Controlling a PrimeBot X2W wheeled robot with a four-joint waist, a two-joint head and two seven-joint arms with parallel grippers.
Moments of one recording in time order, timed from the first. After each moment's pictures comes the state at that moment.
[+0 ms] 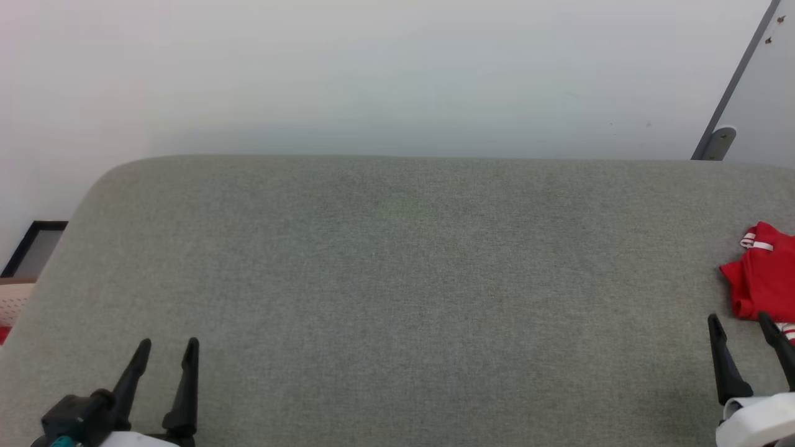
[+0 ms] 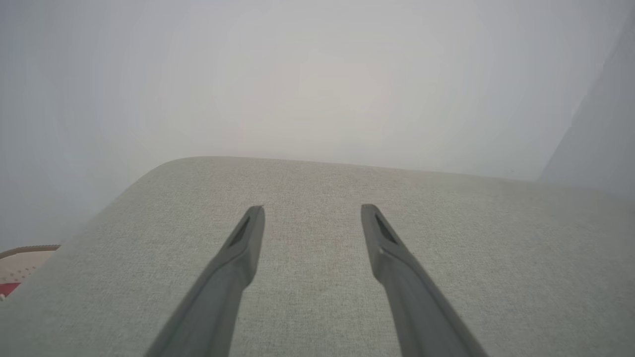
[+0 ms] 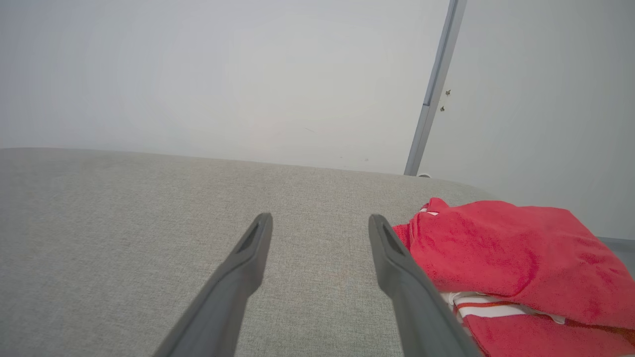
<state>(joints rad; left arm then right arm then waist) 0.03 0.33 -0.01 0.20 -0.43 -0.13 -0.26 -0.10 -0.32 -0.02 0.36 0.27 0.13 -0.25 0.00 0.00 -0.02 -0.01</state>
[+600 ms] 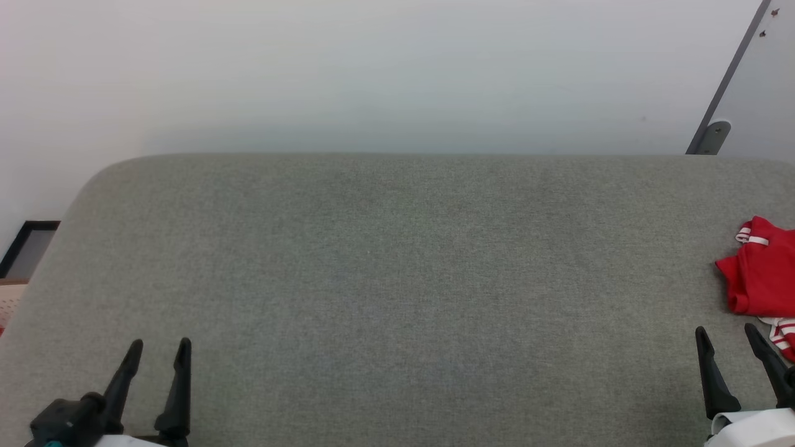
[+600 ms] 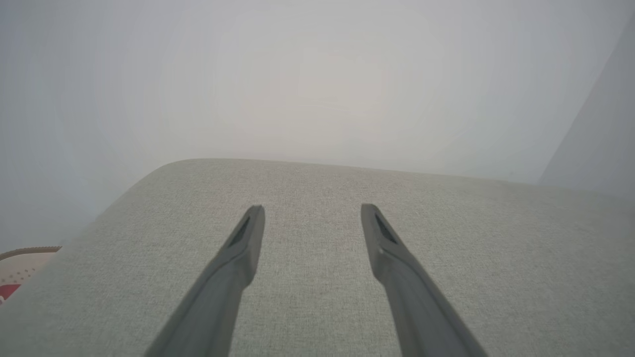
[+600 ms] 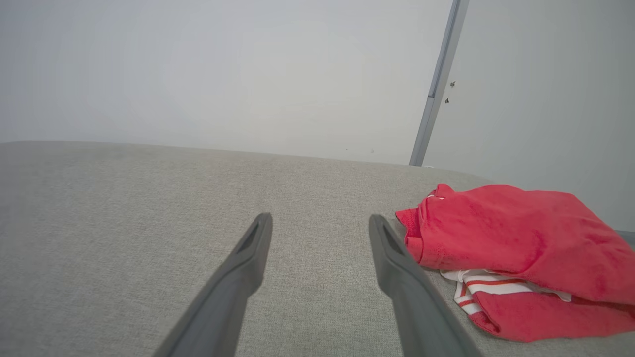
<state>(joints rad) 0.05 0.34 0.02 0.18 -0.43 -0.13 -0.26 -0.03 -0.28 -0.03 0.30 0.24 0.13 -0.25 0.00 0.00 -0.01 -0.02</state>
